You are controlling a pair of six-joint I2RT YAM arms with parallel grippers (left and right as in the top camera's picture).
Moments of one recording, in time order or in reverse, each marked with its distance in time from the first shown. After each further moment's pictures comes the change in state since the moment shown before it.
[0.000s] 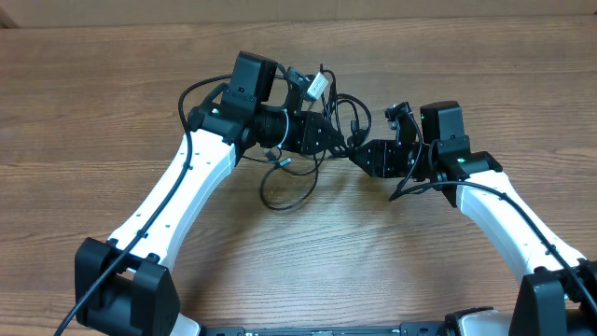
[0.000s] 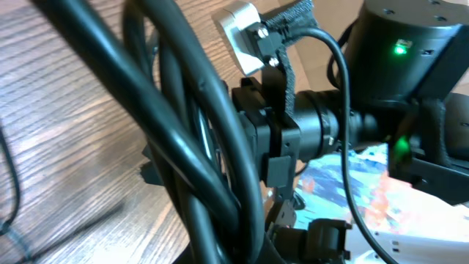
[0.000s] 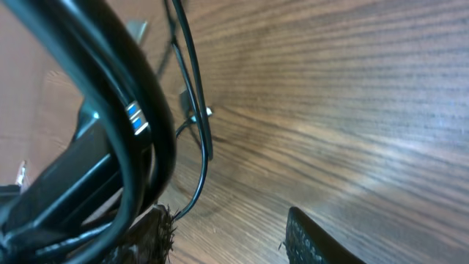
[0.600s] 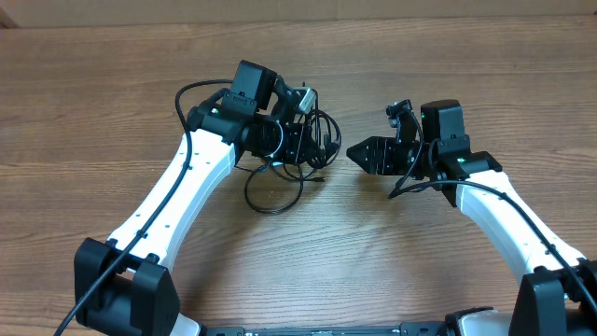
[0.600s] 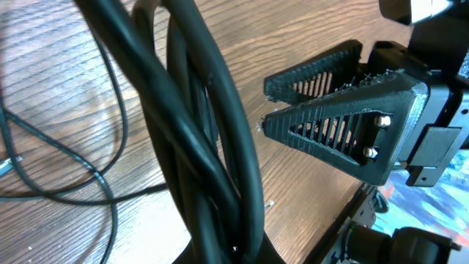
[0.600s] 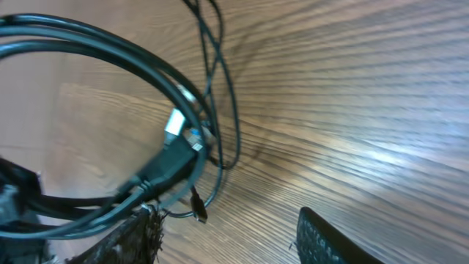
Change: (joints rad) left arm 0.002 0.000 0.002 -0.194 -0.291 0.093; right arm 0.000 0.002 0.000 0.027 -0.017 0.044
